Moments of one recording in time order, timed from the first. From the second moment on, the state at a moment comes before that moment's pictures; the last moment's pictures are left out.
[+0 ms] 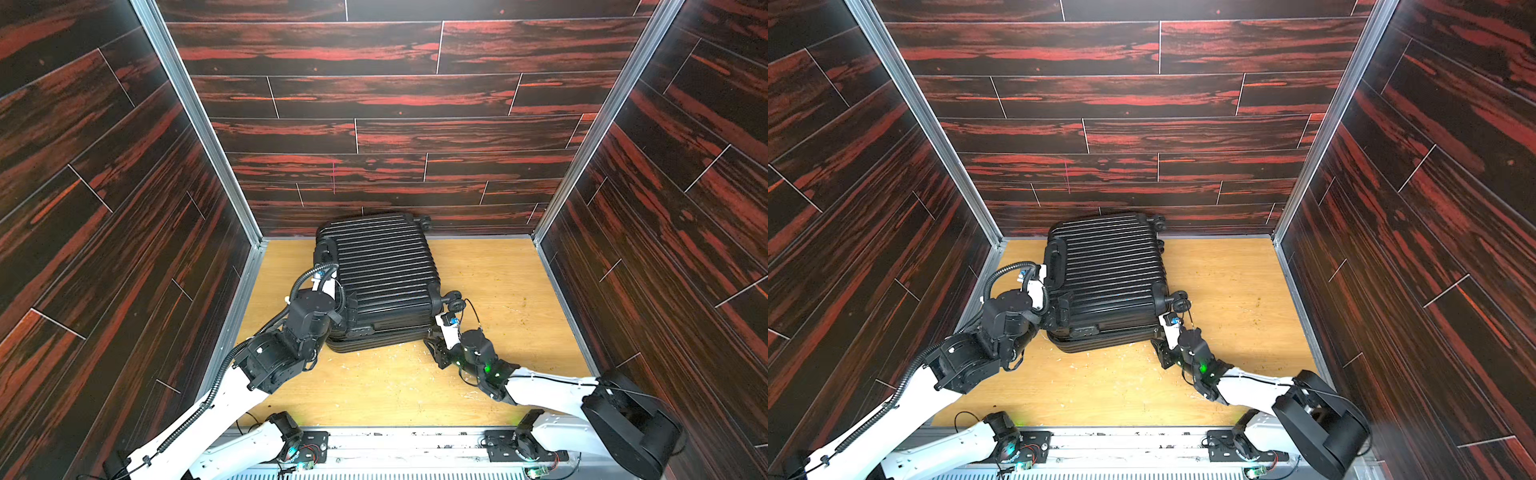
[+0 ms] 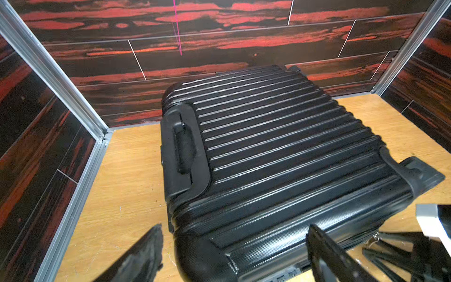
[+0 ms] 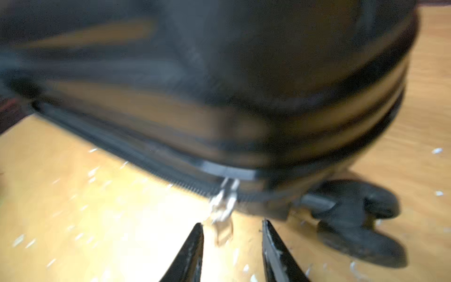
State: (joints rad) left arm -0.75 0.90 1.04 -0.61 -0.51 -0.25; right arm 0.77 1.30 0.32 0.51 0.03 0.24
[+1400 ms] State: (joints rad) left arm -0.46 1.03 1.14 -0.69 -0.38 -0.30; right arm 0.80 1.35 0.34 0.53 0.05 0.21
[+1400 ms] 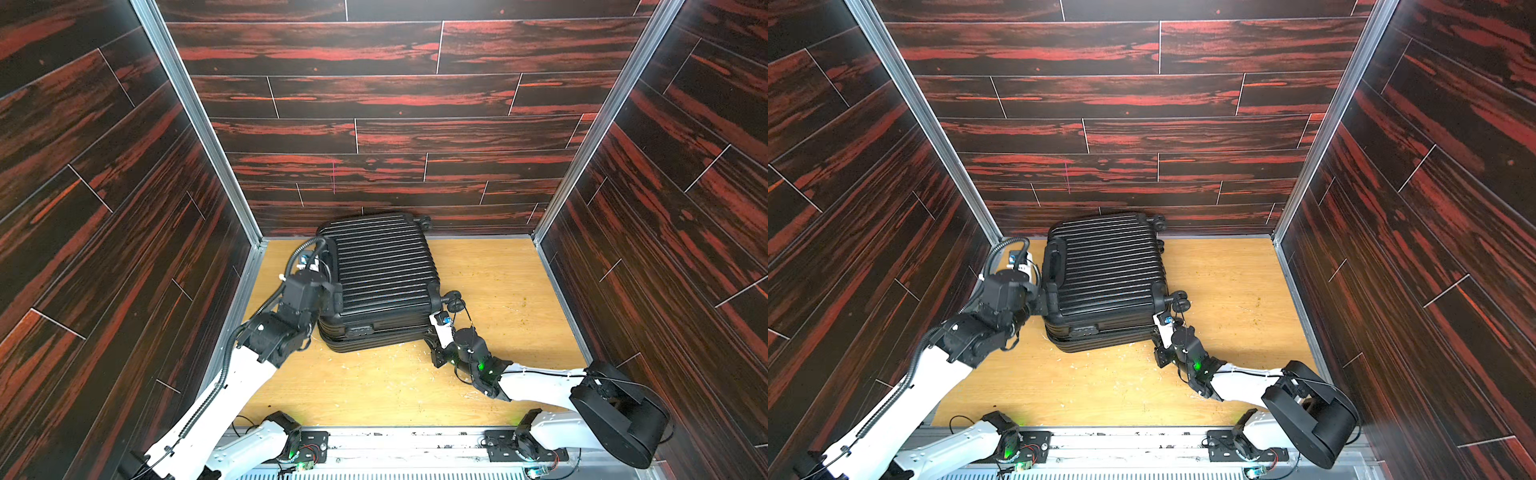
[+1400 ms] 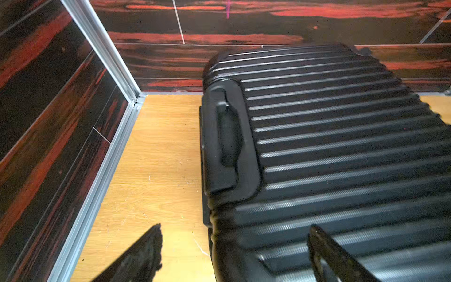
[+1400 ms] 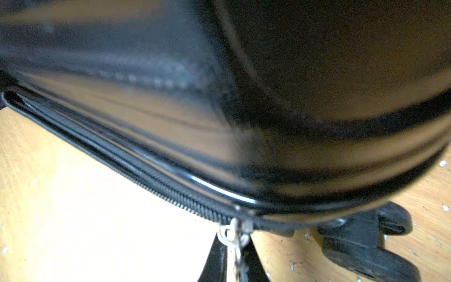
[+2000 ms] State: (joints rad) left arm -0.17 1.32 1.28 -0.70 -0.11 -0.33; right arm 0.80 1.35 0.34 0.53 0.07 0.20
